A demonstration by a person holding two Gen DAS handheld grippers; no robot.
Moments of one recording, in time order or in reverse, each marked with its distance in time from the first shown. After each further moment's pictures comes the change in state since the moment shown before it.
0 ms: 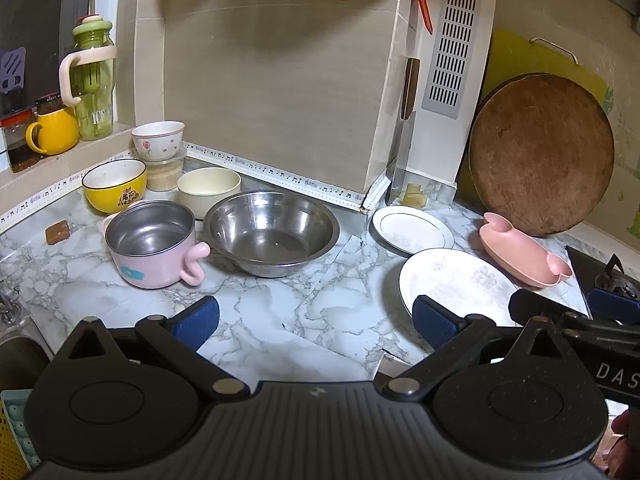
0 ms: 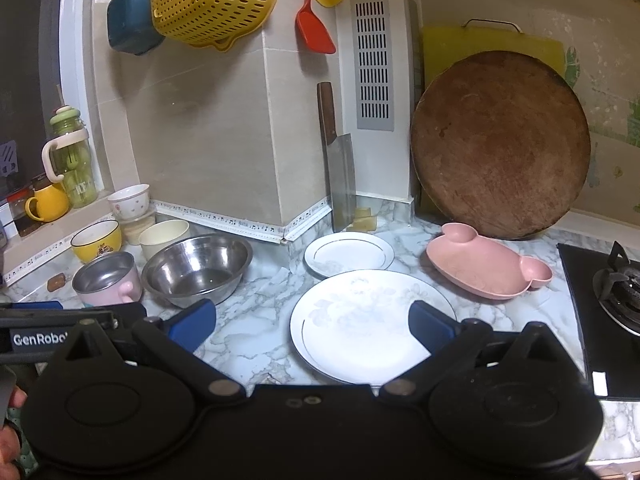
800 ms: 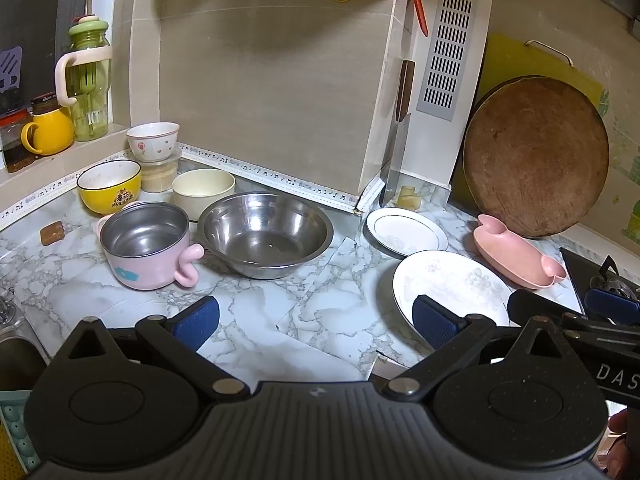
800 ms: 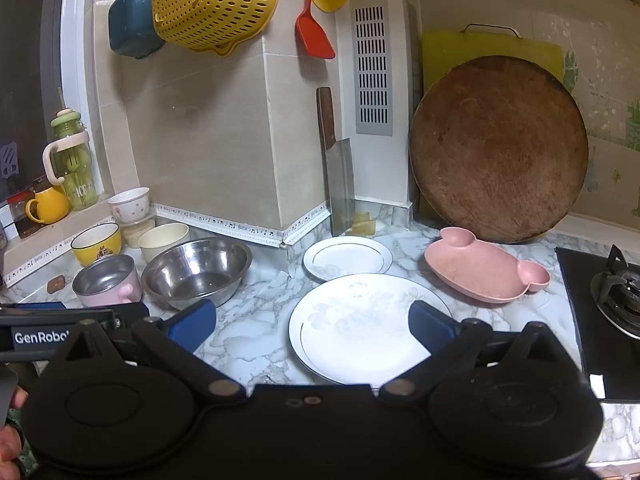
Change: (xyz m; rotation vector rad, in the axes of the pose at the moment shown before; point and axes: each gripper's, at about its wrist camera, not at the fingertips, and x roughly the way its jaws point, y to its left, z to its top) left arm -0.001 -0.003 0.000 -0.003 -0.005 -0.013; right arm -0.004 -0.001 0.000 0.000 -0.011 0.000
